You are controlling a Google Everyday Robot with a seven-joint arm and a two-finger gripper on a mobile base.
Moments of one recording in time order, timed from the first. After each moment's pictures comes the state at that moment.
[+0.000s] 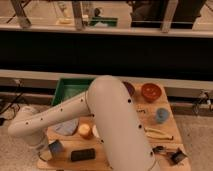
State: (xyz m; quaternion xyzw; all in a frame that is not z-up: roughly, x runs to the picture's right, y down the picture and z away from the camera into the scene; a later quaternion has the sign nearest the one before) arm -0.299 0.328 0.724 -0.43 -0.10 -0.30 0.85
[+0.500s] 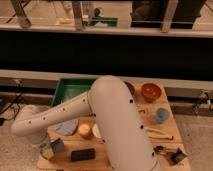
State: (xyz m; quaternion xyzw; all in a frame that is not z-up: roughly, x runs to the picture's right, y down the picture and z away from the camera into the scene) arm -0.293 0.320 0.733 -0.42 -0.10 -0.29 0.85
